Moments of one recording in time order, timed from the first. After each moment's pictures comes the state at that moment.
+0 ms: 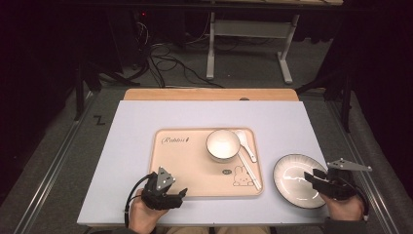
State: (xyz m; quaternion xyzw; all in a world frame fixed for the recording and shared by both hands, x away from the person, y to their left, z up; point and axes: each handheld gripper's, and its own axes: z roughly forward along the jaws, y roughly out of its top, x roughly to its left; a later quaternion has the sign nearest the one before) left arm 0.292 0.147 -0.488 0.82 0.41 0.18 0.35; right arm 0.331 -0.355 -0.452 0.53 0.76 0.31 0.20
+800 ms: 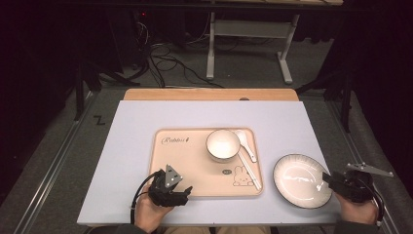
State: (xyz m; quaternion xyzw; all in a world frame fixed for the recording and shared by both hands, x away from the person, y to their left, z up) left arm 0.302 0.132 -0.492 0.83 0.40 0.19 0.34; right arm 0.329 -0.401 -0.463 0.61 0.70 0.30 0.23
